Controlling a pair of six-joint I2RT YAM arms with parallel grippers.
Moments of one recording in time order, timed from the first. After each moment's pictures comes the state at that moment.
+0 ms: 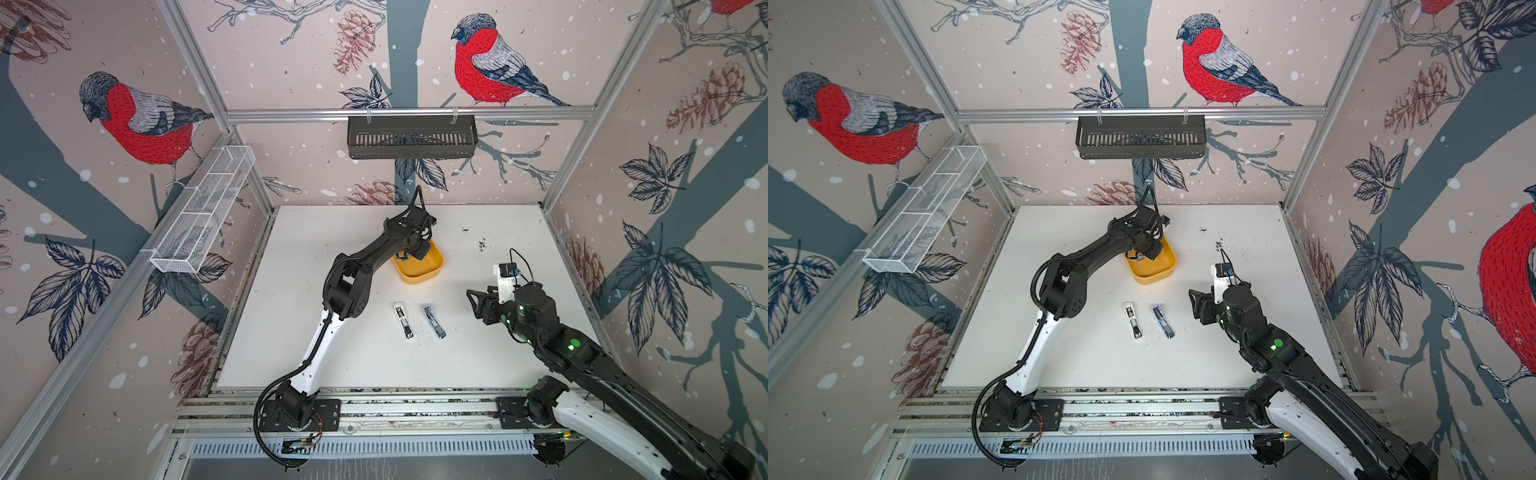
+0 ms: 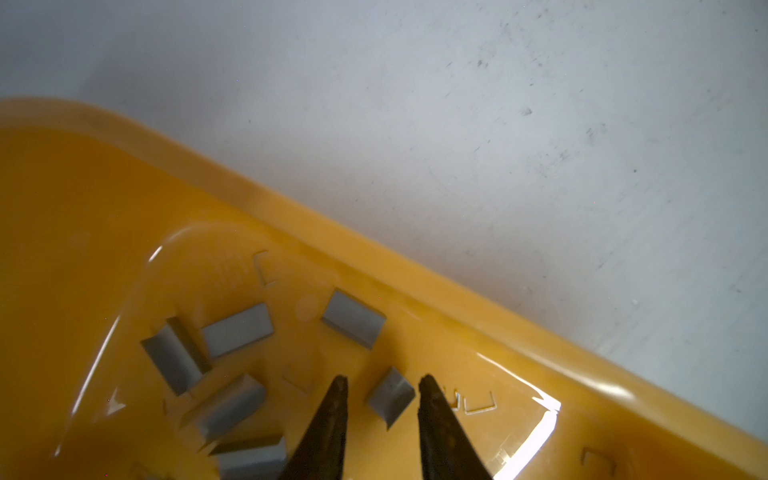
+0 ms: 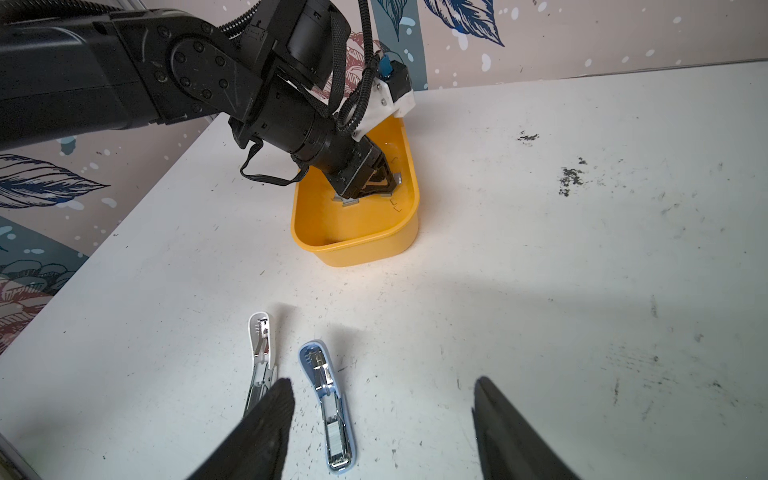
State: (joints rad) left arm -0.58 2.53 2.24 -0.72 0.11 0.14; right arm 0.65 0.69 0.58 -0.35 0.11 0.36
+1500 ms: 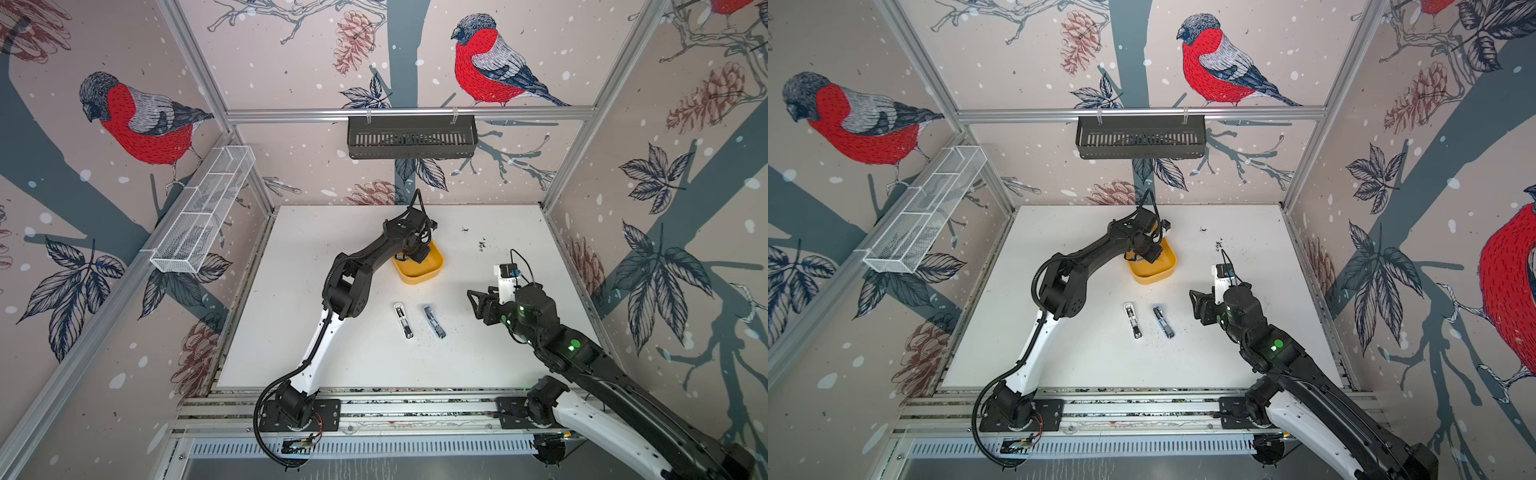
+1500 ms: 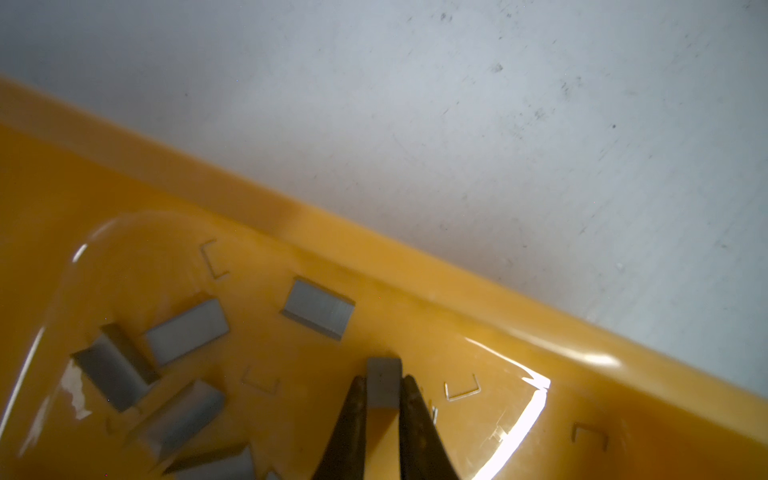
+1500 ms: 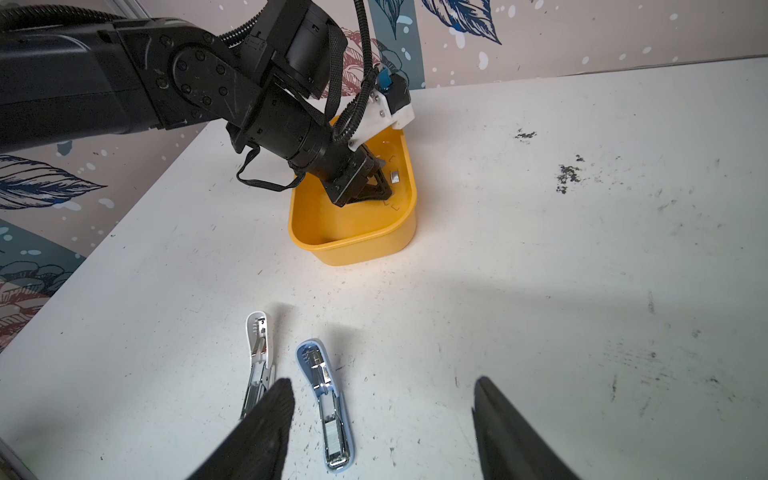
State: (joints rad) left arm -0.58 2.53 2.22 -0.74 0.15 0.18; right arm 0.64 0.68 0.57 -0.35 0.11 0.37
